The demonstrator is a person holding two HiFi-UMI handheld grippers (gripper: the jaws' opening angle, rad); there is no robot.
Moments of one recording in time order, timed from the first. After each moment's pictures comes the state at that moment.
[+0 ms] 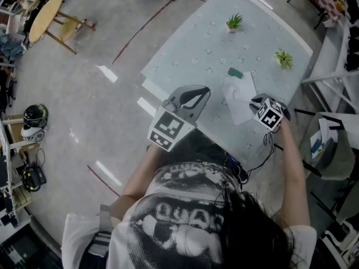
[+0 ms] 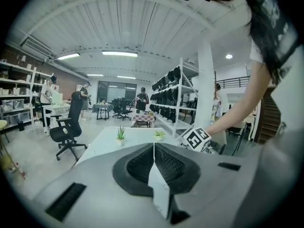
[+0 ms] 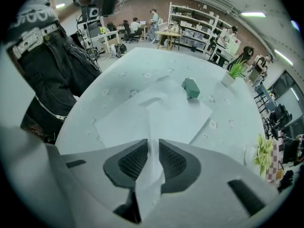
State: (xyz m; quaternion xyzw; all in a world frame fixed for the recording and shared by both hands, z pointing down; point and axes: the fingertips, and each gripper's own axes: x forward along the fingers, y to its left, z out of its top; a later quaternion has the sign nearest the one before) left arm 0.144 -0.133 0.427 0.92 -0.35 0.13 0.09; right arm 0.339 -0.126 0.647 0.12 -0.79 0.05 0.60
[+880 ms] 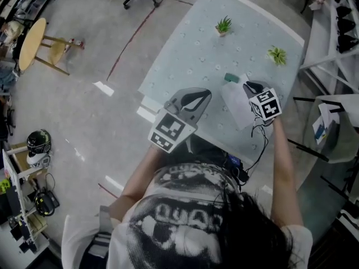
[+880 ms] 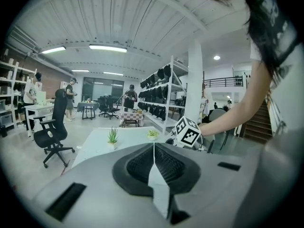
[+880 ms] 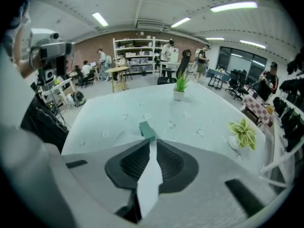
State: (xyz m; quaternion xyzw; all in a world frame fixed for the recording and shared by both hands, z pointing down) left arm 0.147 -0.165 0.424 0.95 -0.27 0.14 0.09; right arm 0.304 -0.216 0.591 0.39 -0.81 0.17 0.40
